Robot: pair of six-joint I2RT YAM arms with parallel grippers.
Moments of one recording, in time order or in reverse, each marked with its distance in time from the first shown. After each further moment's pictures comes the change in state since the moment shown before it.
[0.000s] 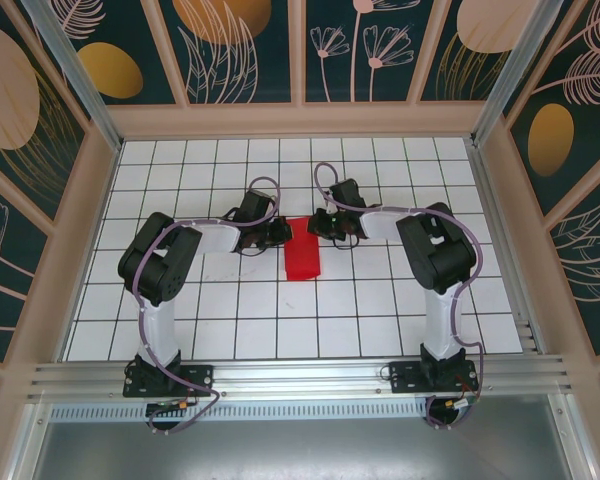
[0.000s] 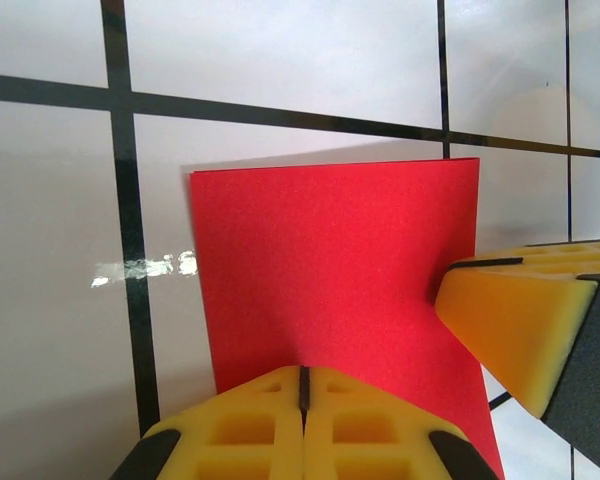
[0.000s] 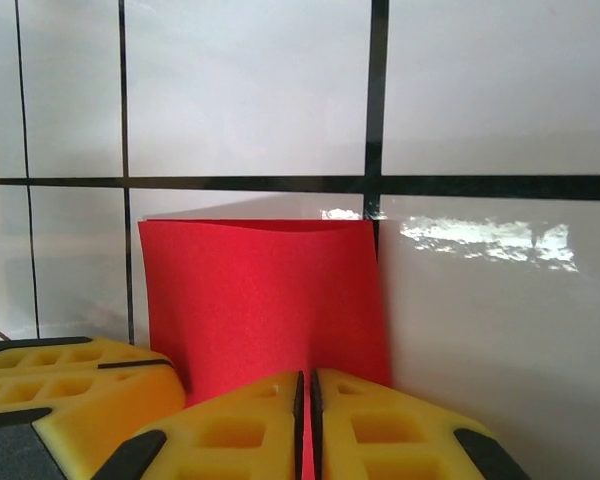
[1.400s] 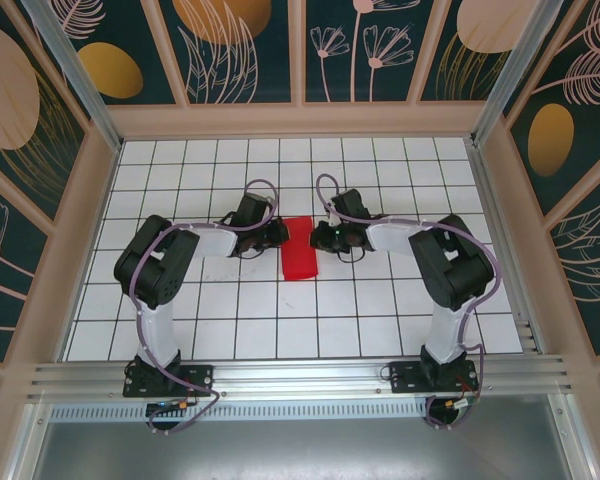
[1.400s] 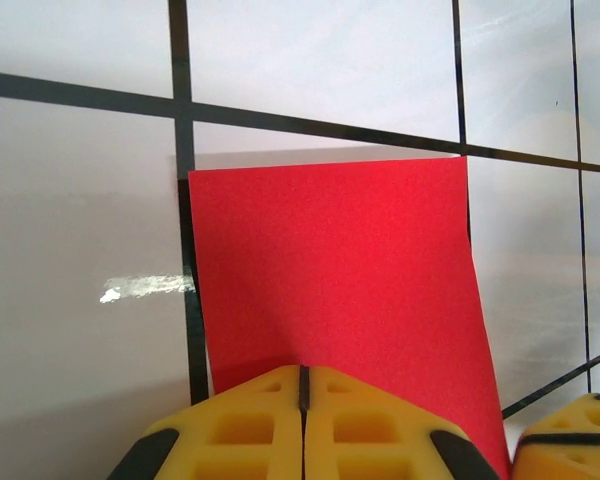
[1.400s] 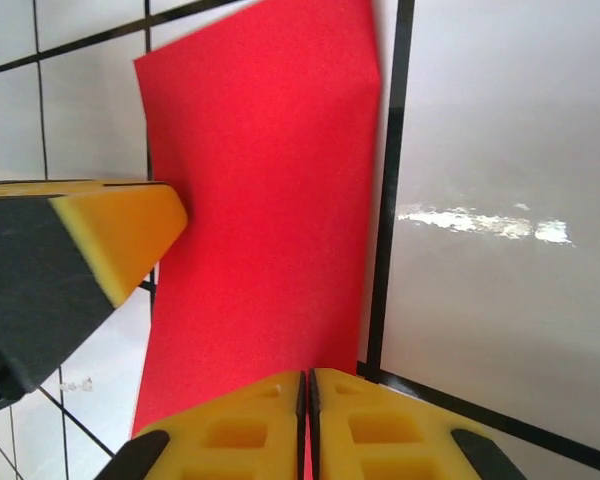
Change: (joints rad) left arm 0.000 -0.034 -0.066 0.068 -0.050 -0.011; right arm 0.045 -0.150 -0.158 -0.045 -0.014 -0.014
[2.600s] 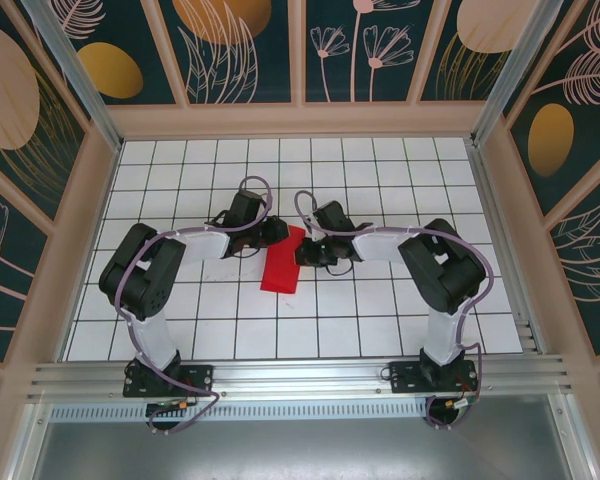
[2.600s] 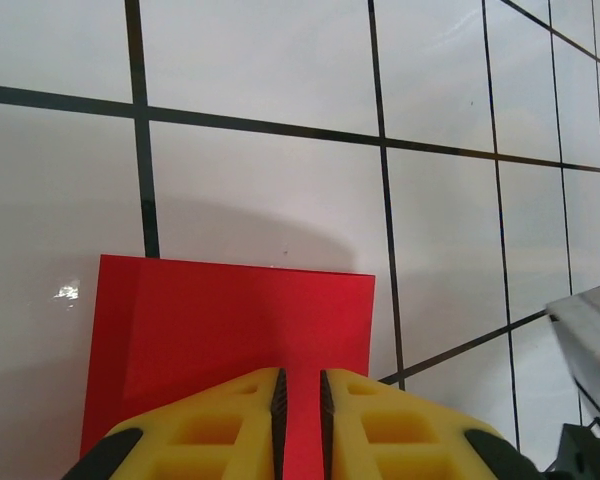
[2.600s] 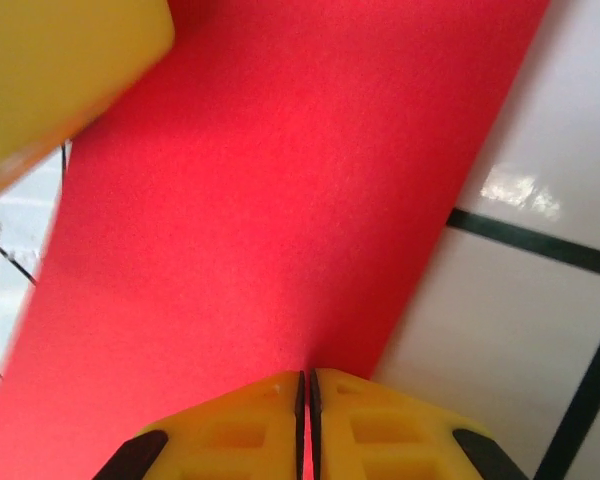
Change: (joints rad) left arm 0.008 -0.113 -0.035 -0.031 0.045 0.003; right arm 0.122 -0.002 -0.009 -0.010 -0.020 -0.047
